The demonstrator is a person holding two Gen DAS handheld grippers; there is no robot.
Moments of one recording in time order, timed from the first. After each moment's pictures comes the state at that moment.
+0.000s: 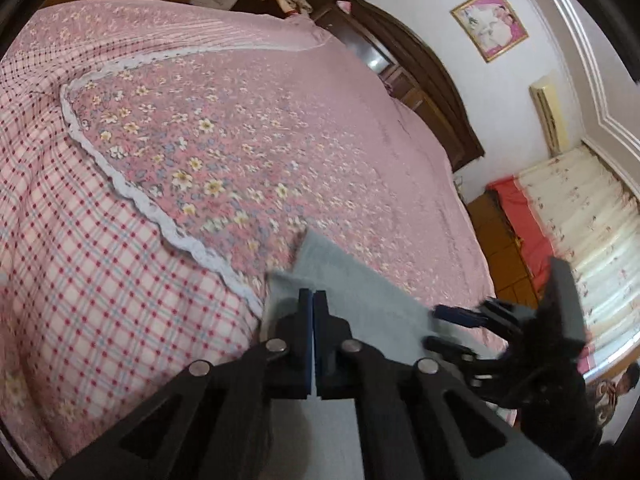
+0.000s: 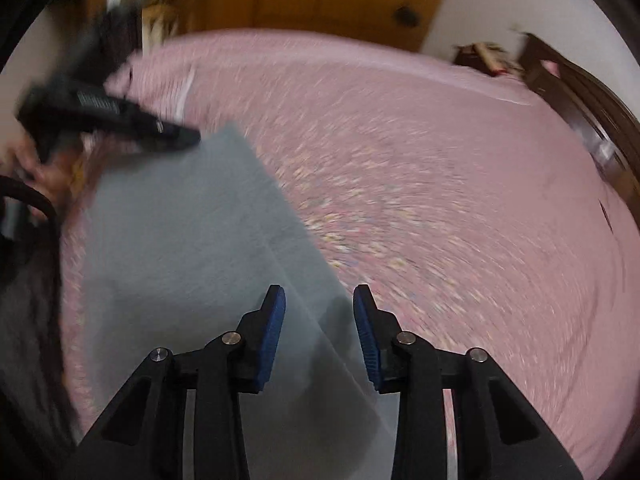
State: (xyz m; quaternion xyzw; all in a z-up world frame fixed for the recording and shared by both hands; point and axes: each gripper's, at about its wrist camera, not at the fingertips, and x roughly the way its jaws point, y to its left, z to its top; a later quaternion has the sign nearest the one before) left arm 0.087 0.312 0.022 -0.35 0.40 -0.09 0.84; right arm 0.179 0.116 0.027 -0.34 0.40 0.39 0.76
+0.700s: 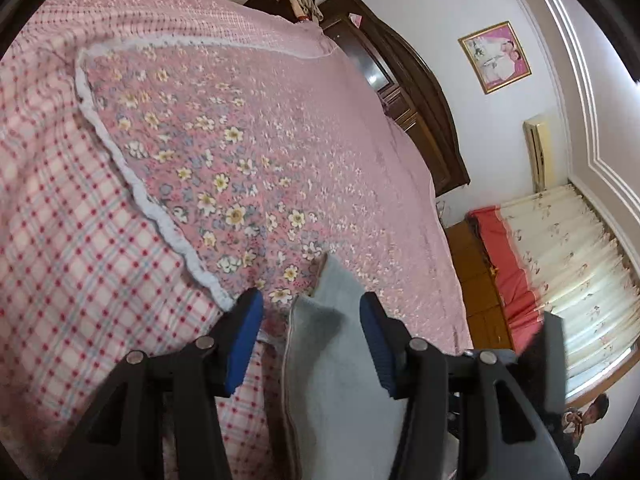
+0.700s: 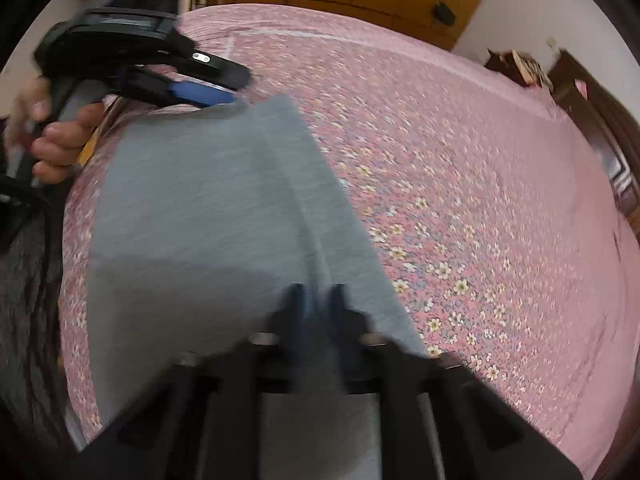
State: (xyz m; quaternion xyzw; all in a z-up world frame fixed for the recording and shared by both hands) left arm 0.053 0.363 0.004 -0.42 0.38 -0.10 0.82; right arm 0.156 0.149 0.017 -0.38 0.38 0.40 0.74
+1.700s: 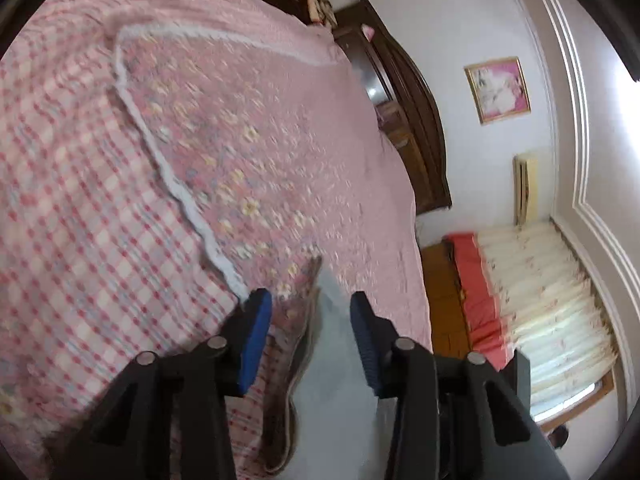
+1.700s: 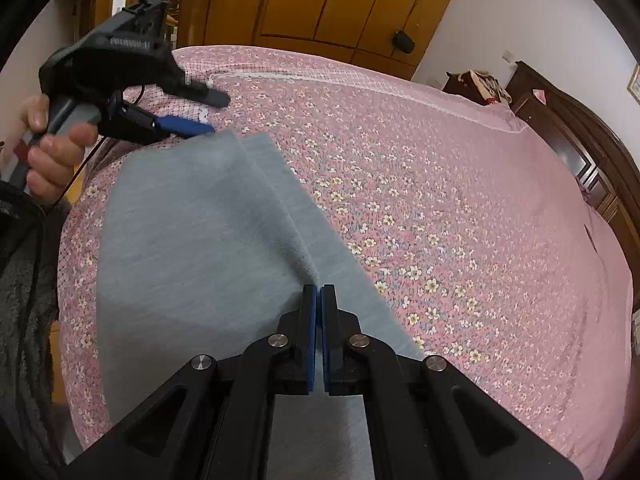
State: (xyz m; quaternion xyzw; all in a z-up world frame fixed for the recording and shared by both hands) left arm 0.014 0.378 0.002 -0.49 0.37 -0.13 0.78; right arm 0.141 0.134 0.032 -0.34 0.34 0.37 0.80
